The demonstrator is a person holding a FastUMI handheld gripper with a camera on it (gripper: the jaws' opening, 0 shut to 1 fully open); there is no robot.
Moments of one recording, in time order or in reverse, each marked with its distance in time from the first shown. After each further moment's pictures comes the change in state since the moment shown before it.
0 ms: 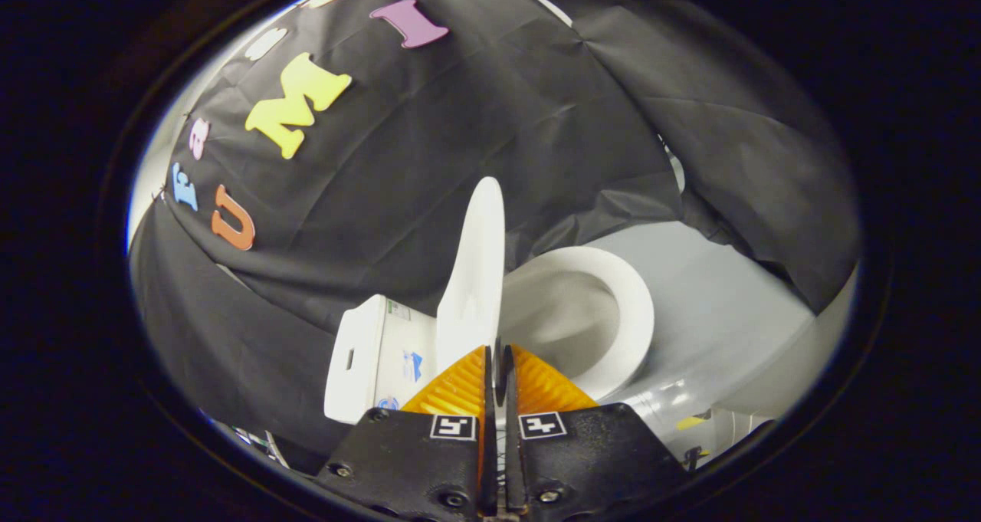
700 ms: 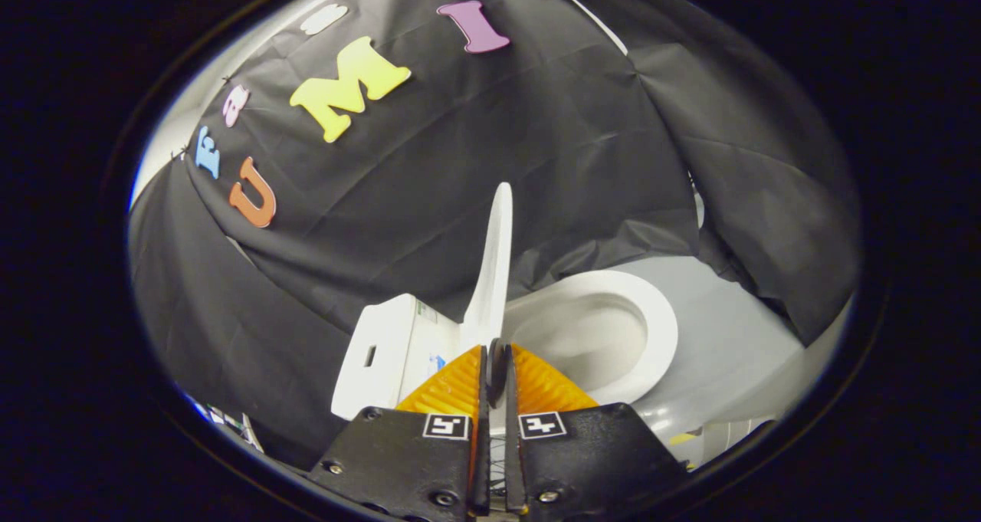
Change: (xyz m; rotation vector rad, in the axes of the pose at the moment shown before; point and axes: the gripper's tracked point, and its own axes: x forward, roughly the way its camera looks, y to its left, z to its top) arm -0.001 0.015 -0.002 -0.129 -0.070 0.032
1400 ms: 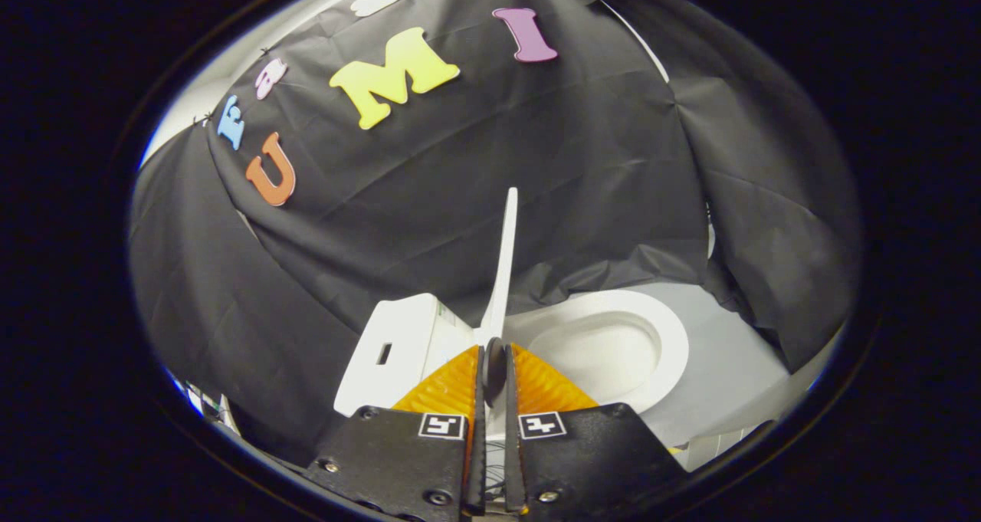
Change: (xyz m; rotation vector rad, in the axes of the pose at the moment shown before) arm -0.001 0.020 0.001 -0.141 -0.038 -0.002
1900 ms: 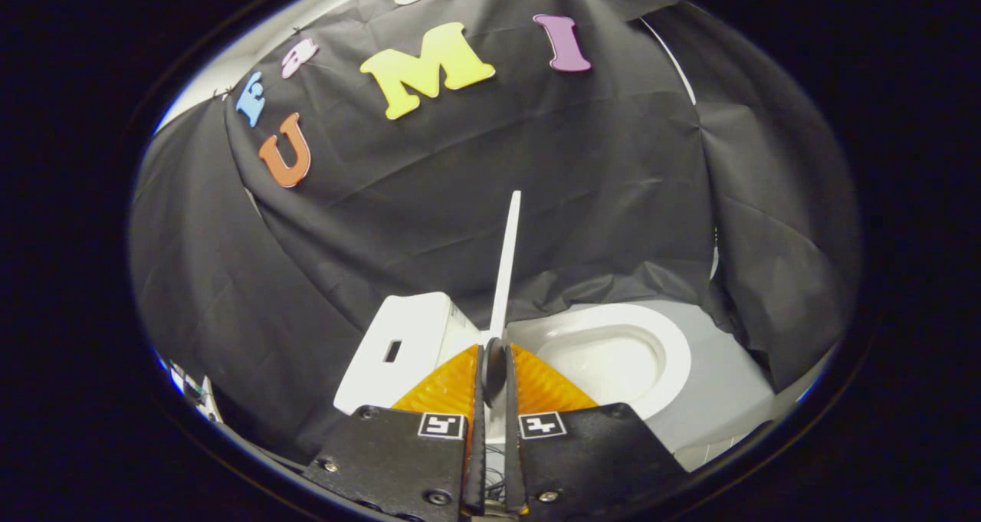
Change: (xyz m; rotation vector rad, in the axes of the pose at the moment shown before) arm 0.005 0.009 0.002 -0.105 -0.020 -0.020
